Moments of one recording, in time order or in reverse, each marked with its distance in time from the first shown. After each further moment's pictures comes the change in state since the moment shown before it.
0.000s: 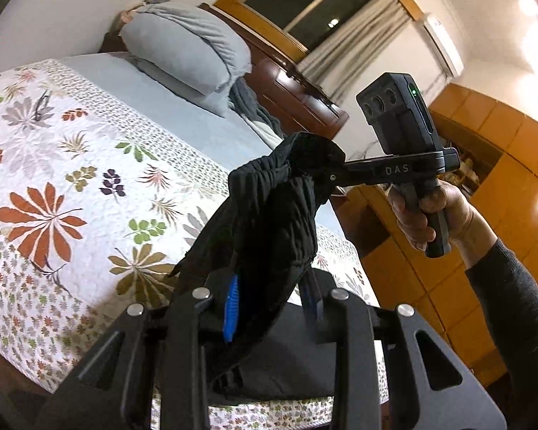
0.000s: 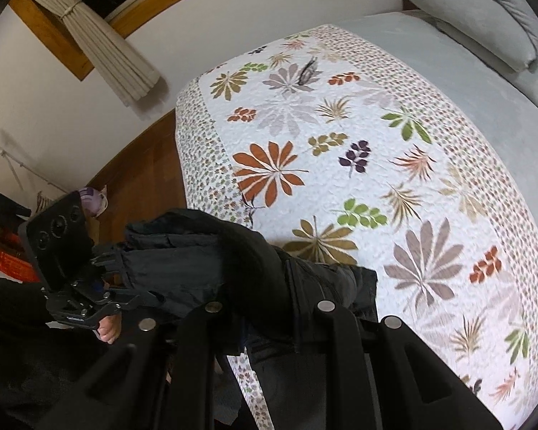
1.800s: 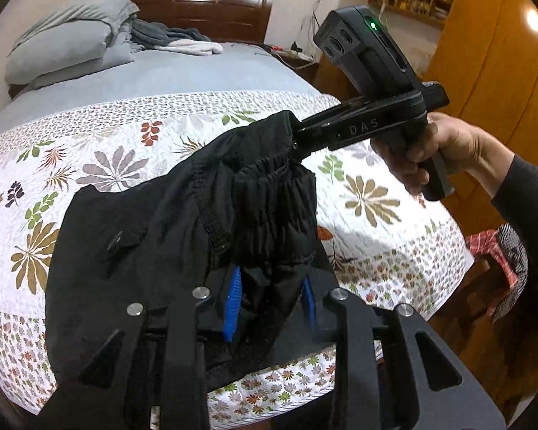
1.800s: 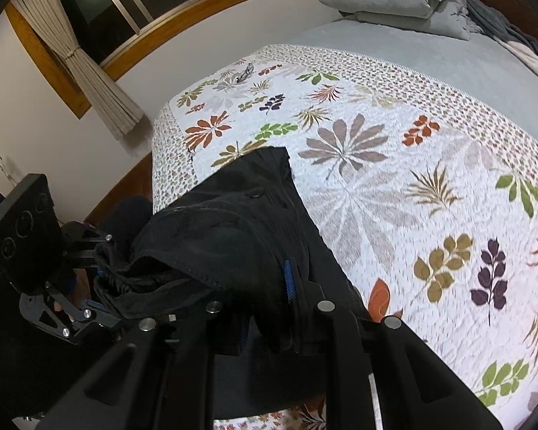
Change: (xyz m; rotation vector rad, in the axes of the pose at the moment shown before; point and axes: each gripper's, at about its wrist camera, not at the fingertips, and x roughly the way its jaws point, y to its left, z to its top) left arm 0.180 -0.167 -0.174 0.513 0.396 0.101; right arm -0.011 -0.150 -0.305 0.124 -0.258 0.030
